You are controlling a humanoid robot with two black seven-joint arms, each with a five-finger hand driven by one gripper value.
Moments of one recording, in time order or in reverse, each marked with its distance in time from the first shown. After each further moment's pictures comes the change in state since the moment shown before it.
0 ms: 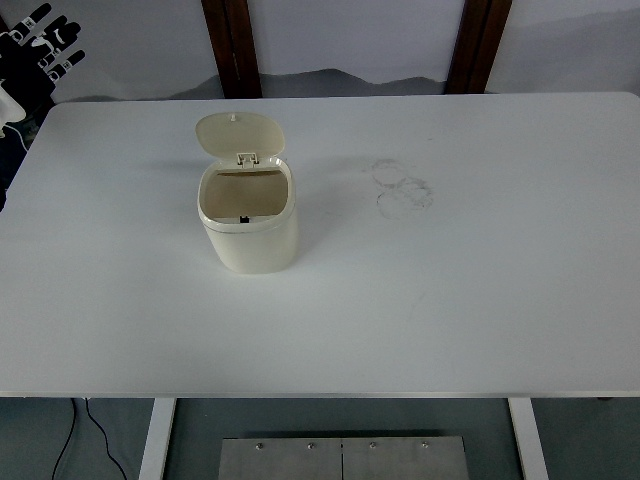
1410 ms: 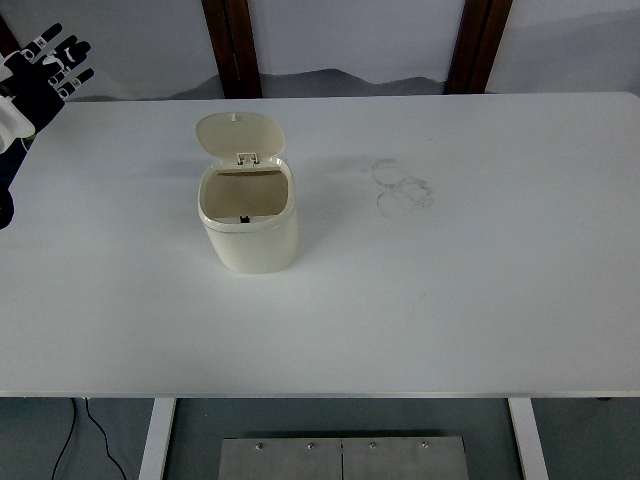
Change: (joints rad) left arm 0.030 -0.011 0.009 -0.007 -0.004 0.005 0.003; right arm 0.000 0.000 -0.003 0.000 -0.003 0.000 -0.003
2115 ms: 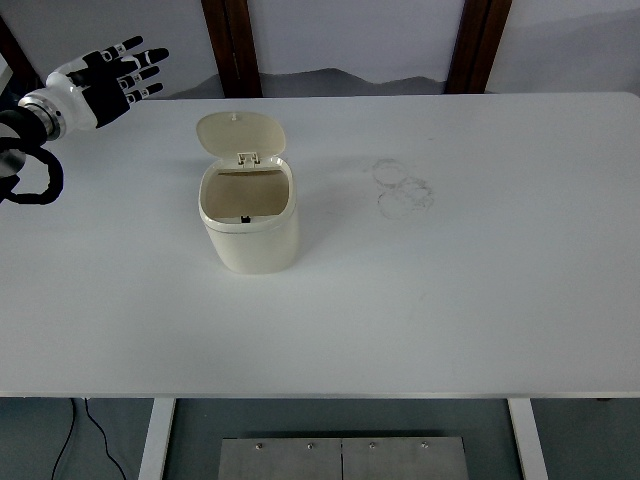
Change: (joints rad) left arm -0.157 -0.035 0.144 -0.143 0.002 0.178 0.207; right arm 0.000 0.000 0.001 0.000 0.001 0.000 0.000
